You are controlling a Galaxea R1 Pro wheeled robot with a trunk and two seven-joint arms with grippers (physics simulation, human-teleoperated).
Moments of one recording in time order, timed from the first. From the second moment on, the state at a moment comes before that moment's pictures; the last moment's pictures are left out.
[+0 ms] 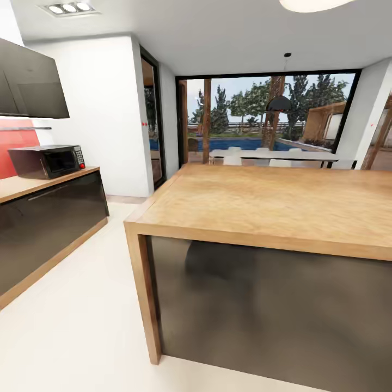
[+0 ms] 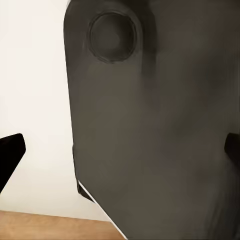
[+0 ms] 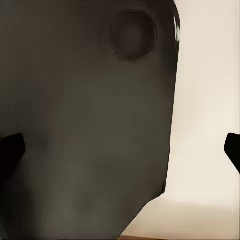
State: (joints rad) left arm 0.00 0.00 0.00 0.00 0.00 0.00 0.00; right arm 0.00 0.00 0.00 0.00 0.00 0.00 0.00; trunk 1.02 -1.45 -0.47
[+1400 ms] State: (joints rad) left arm 0.00 -0.01 0.01 0.00 0.00 -0.16 0.00; right arm 0.00 0.03 0.00 -0.12 0.00 -0.02 0.00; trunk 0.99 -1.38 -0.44
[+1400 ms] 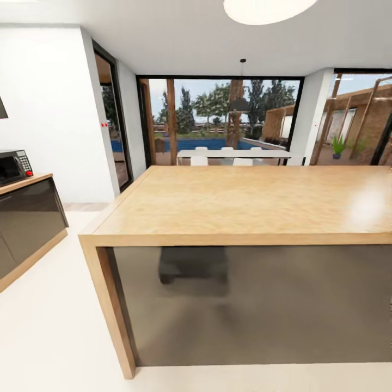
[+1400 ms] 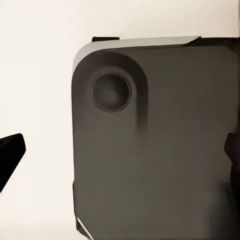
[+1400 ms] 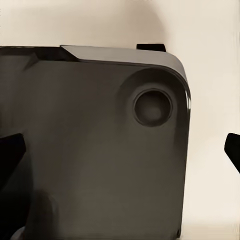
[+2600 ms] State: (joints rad) left arm 0.00 0.00 0.00 0.00 0.00 -0.15 0.00; right arm 0.00 0.03 0.00 -0.12 0.00 -0.02 0.00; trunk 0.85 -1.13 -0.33
